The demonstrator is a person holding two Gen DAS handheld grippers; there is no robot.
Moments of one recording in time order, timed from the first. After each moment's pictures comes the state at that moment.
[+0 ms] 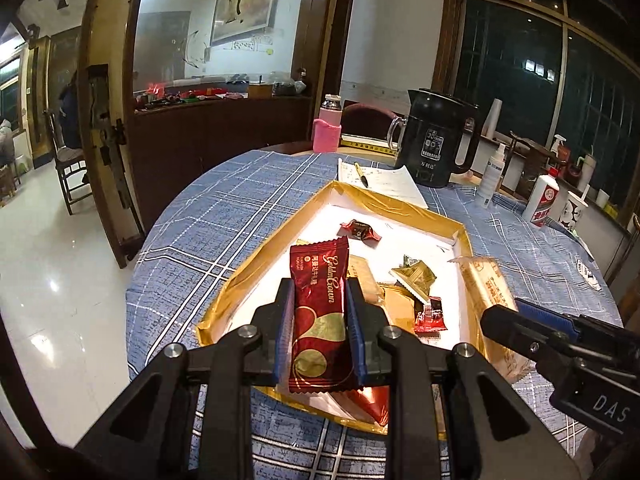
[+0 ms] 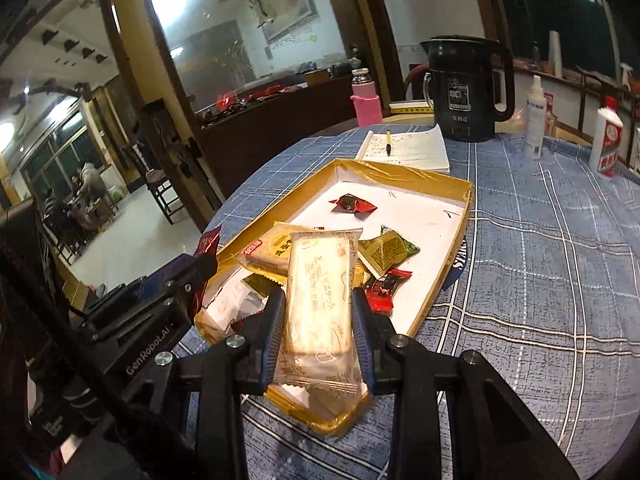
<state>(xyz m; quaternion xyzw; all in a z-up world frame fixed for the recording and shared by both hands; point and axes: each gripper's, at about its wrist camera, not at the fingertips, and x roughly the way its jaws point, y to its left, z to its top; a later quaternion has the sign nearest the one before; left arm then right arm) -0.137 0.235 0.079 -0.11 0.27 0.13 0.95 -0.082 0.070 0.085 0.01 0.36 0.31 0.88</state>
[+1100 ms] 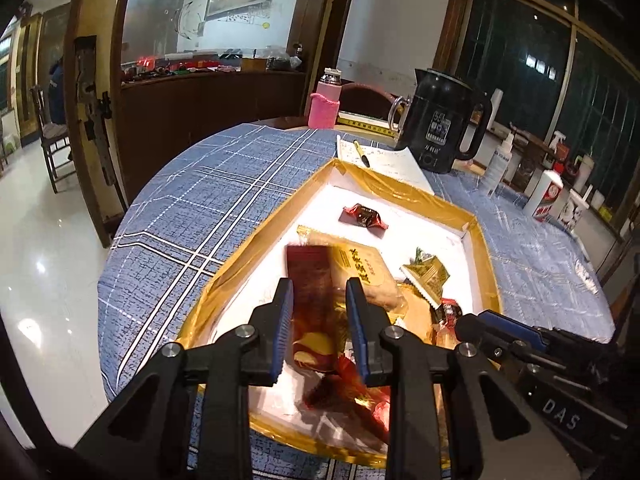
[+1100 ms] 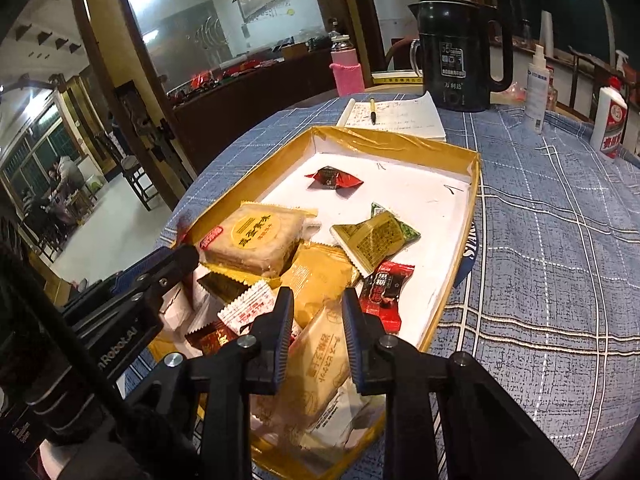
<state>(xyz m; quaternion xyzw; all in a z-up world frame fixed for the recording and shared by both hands) -0.110 0.260 0.062 -0.14 0.30 0.10 0.94 -0.055 0.089 0.055 0.00 0.40 0.27 0.88</state>
